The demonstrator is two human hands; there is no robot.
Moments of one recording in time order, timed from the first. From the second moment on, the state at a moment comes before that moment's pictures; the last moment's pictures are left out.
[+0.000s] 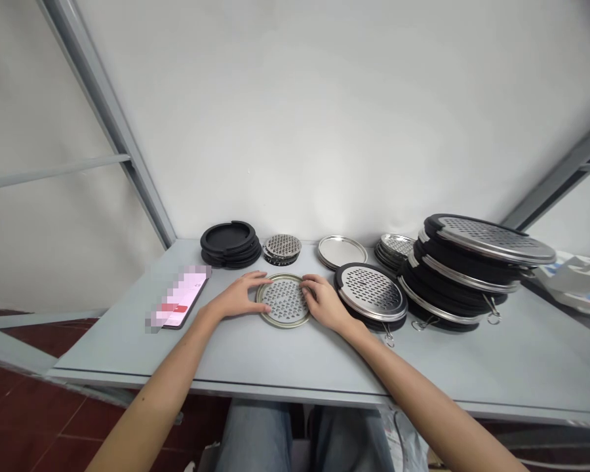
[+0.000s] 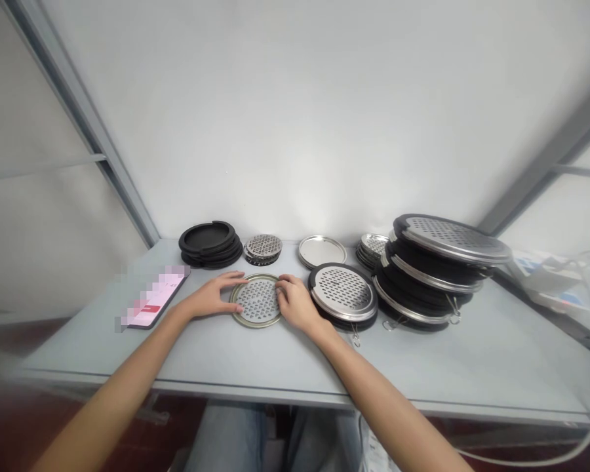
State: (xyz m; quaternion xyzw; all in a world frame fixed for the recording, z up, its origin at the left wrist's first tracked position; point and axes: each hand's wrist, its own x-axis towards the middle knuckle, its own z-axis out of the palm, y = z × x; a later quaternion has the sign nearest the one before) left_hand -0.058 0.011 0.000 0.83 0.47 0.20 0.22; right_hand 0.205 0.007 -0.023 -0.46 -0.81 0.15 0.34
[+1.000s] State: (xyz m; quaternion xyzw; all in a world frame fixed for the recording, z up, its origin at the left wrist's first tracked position) left_hand -0.058 0.012 0.003 0.83 0.47 0.24 0.20; right_hand 0.203 0.004 -0.013 -0.47 -0.79 0.19 0.35
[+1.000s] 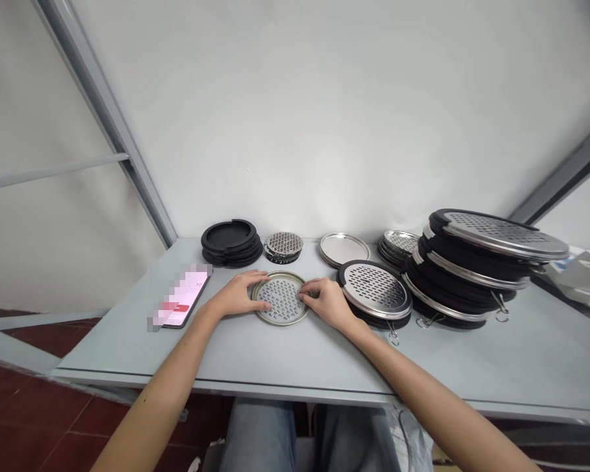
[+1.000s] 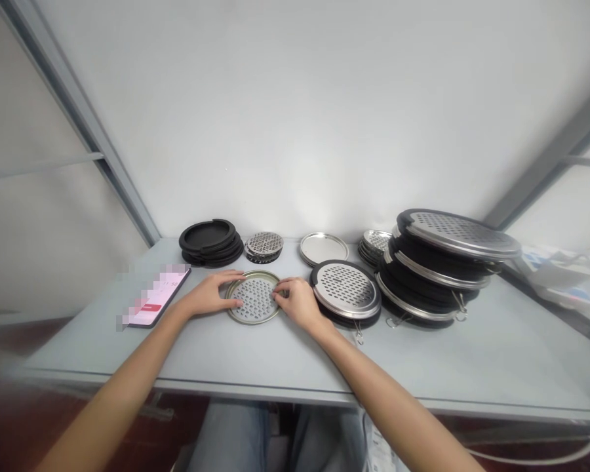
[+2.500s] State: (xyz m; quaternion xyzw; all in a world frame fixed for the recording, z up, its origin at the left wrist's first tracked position) left_hand -0.068 0.010 0.008 0.85 0.45 0.10 0.26; right_hand 0.214 0.002 -0.006 -0.38 -0.88 0.14 0.24
